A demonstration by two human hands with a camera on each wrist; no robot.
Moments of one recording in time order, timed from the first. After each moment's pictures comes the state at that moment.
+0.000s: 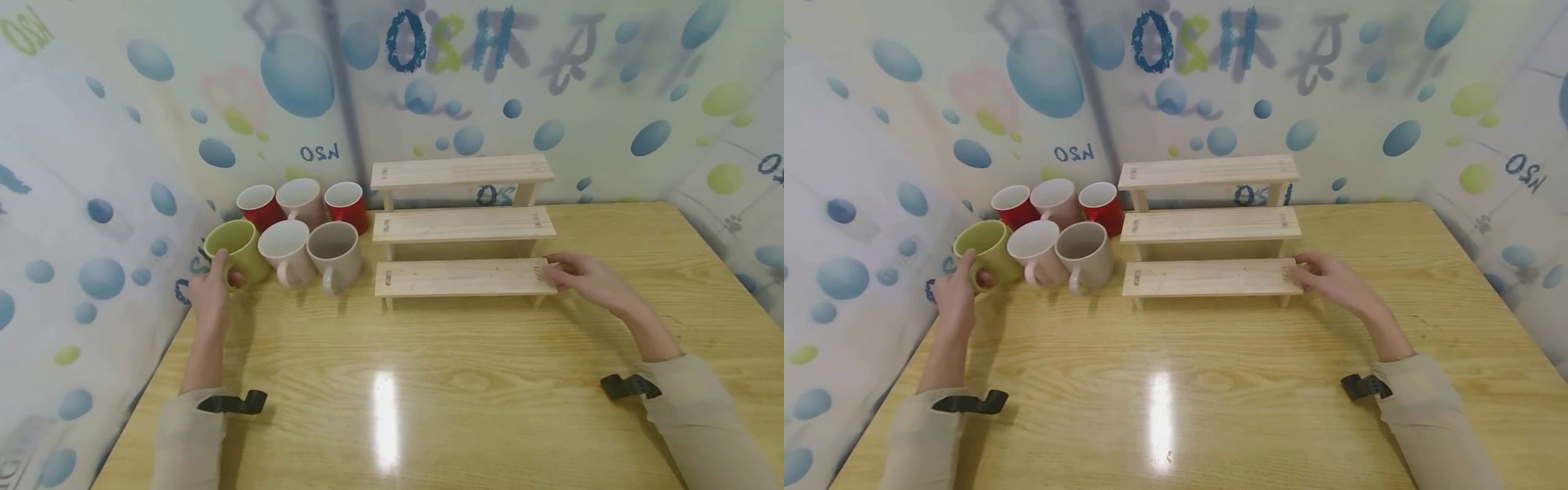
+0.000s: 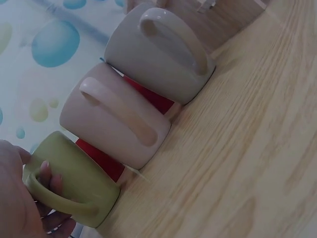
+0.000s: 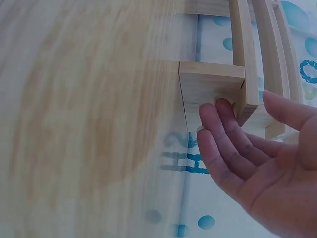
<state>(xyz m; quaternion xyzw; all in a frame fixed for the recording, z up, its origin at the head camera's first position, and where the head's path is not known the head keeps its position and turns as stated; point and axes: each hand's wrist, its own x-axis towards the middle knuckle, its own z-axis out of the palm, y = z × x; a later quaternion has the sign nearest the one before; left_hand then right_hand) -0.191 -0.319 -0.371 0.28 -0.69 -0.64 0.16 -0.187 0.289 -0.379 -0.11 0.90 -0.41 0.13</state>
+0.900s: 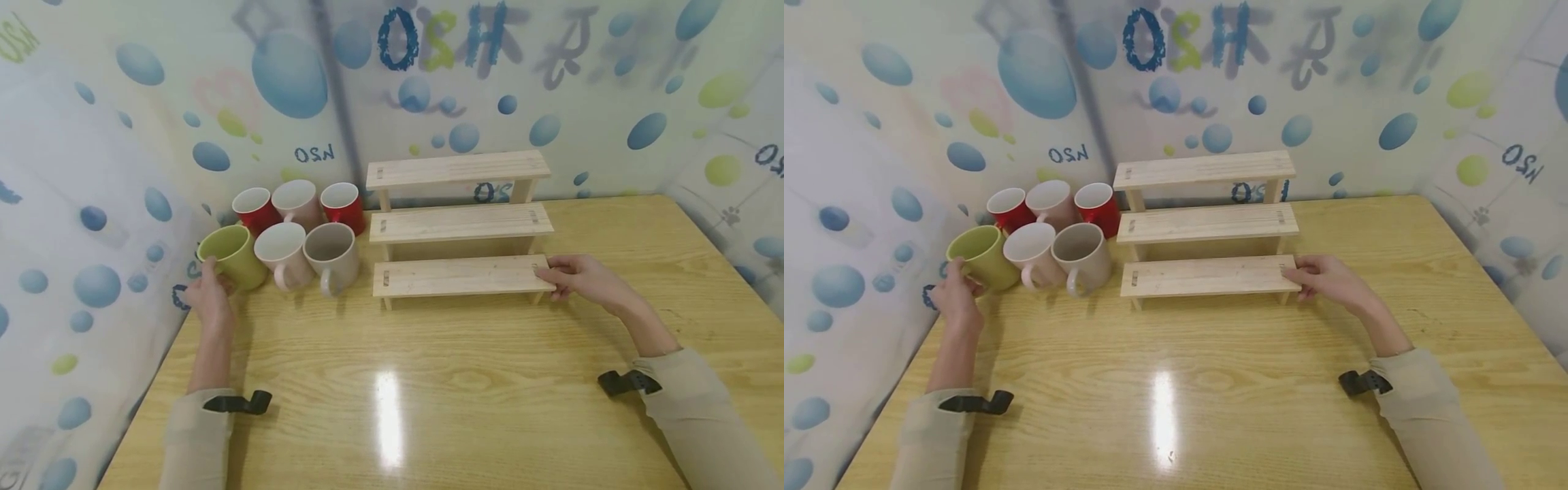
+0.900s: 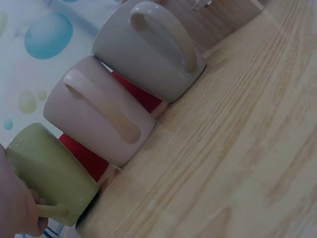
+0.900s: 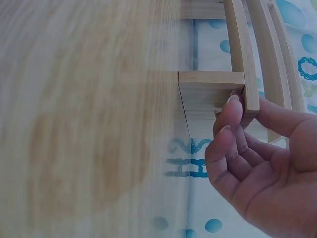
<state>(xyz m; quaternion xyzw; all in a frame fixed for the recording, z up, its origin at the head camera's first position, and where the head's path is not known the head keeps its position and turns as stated) -0.205 -0.312 -0.383 0.31 -0.57 -0.72 0.27 -0.187 0.292 -0.383 -0.09 0.86 -0.47 0.17</state>
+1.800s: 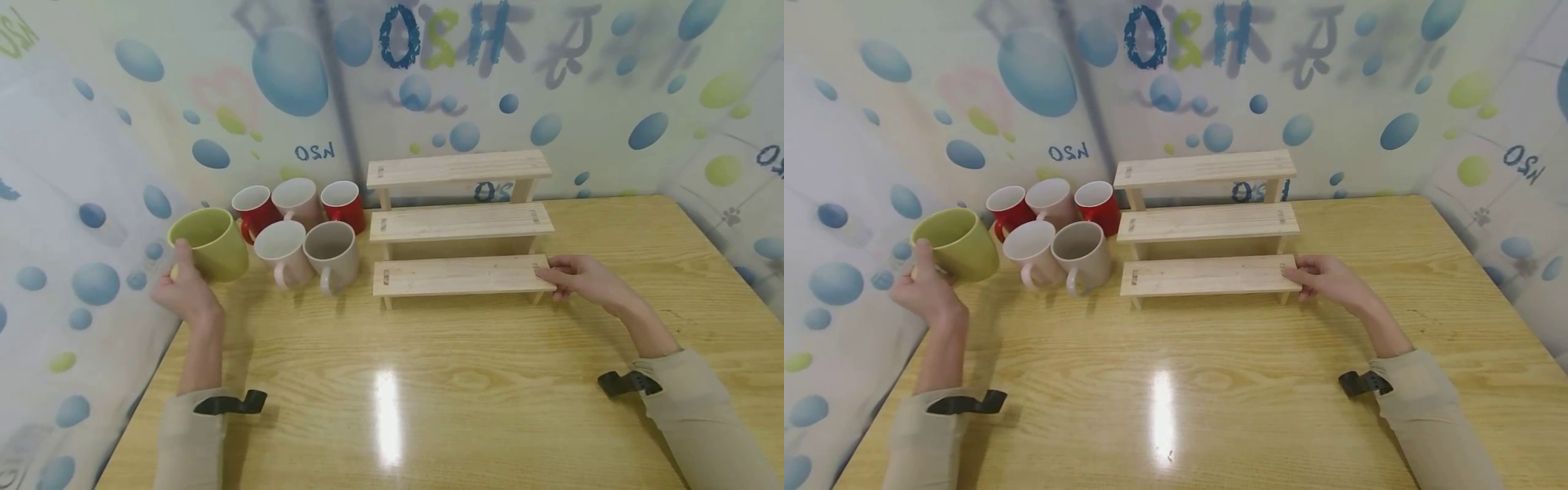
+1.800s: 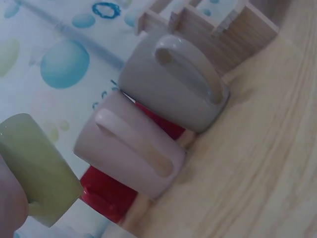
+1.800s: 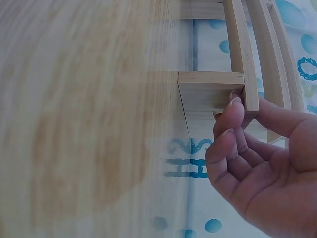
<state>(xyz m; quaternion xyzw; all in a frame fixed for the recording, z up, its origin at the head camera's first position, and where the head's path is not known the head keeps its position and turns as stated) -0.197 -0.305 -0.354 0.25 -0.51 -0.70 0.44 -0.188 0.292 -0.383 -0.09 0.86 -0.47 0.18</state>
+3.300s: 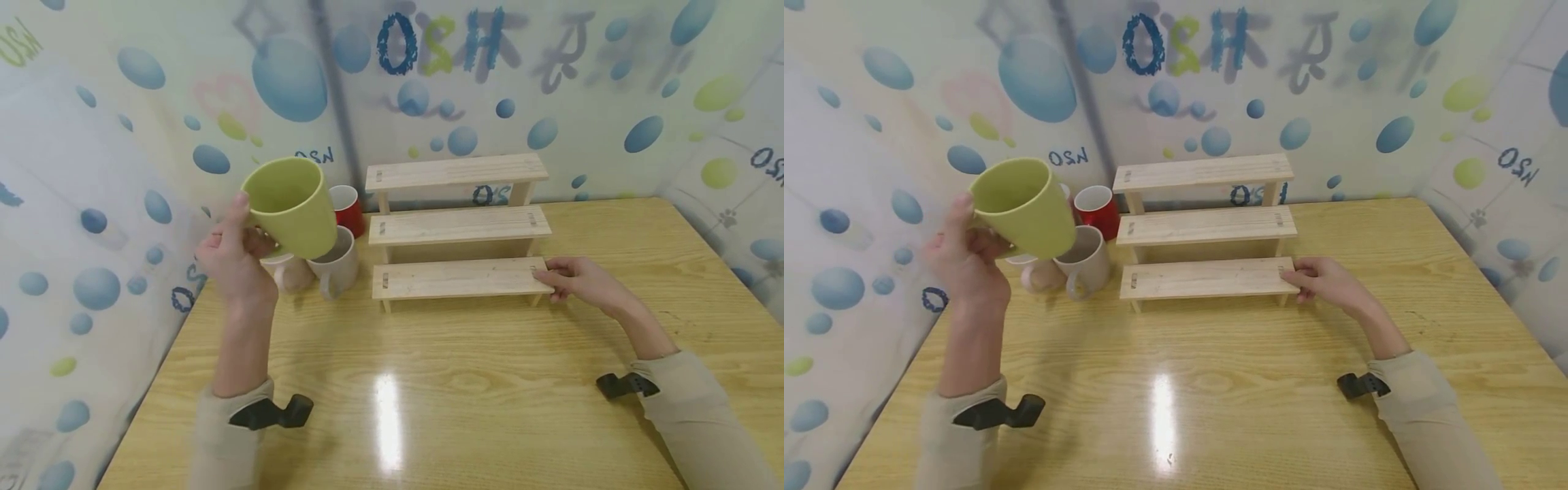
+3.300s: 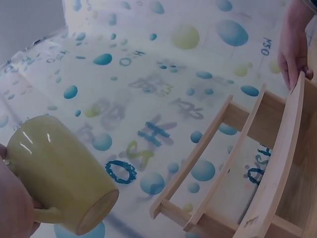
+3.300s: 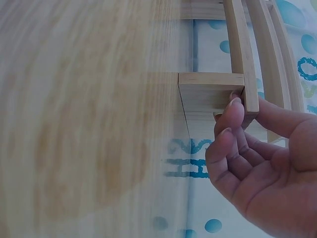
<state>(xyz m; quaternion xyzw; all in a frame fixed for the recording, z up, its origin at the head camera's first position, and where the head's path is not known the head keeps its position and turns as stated) -0.165 -0.174 -0.265 -0.03 -0.46 -0.82 0.35 -0.185 0.291 -0.383 -0.09 0.86 -0.47 0.17</state>
